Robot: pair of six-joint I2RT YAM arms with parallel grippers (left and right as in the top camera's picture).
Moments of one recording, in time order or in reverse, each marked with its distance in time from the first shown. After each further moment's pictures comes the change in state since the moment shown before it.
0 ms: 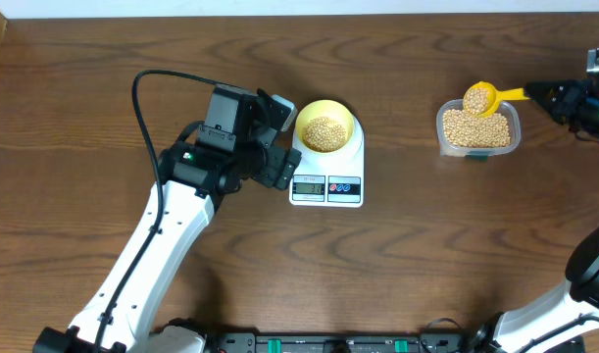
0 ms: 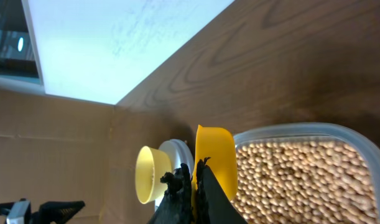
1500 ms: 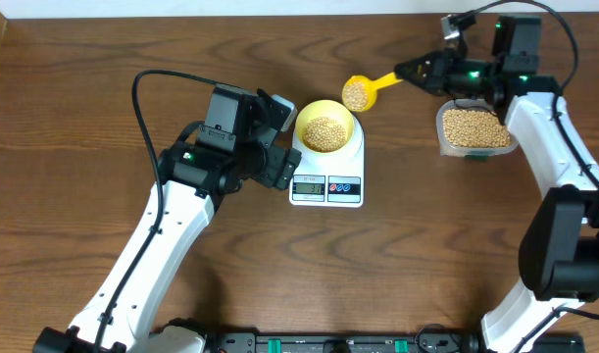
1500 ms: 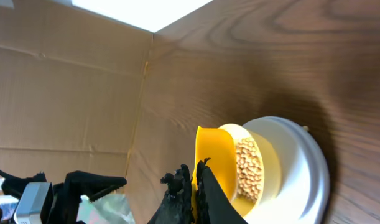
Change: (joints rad) left arm 0.000 0.000 0.000 0.000 0.000 0.000; right arm 0.535 0.000 -0.001 0.288 0.070 0.337
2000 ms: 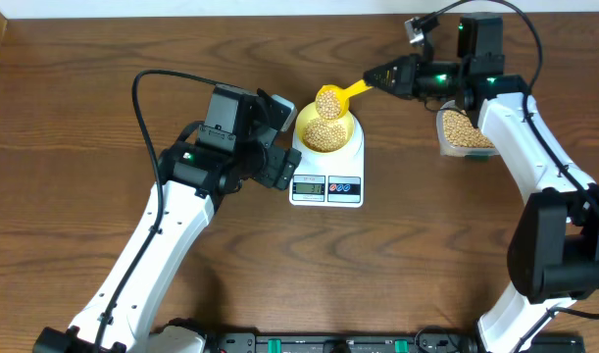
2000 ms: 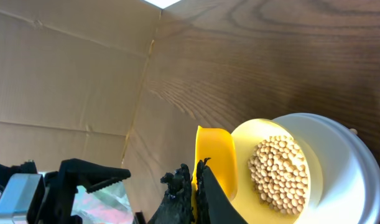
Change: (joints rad) left arm 0.000 0.000 0.000 0.000 0.000 0.000; right arm 0.118 0.000 0.000 0.027 0.030 -0.015
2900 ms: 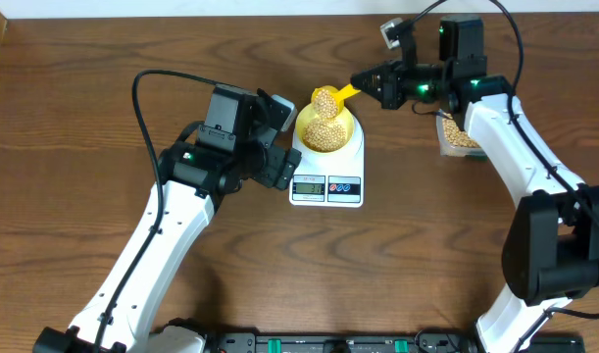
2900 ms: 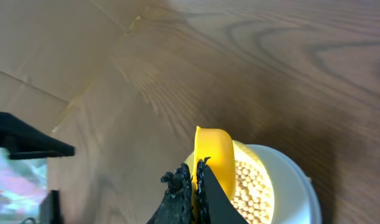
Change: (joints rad) left arm 0.000 0.000 0.000 0.000 0.000 0.000; right arm 0.058 0.000 0.000 0.000 0.105 -0.412
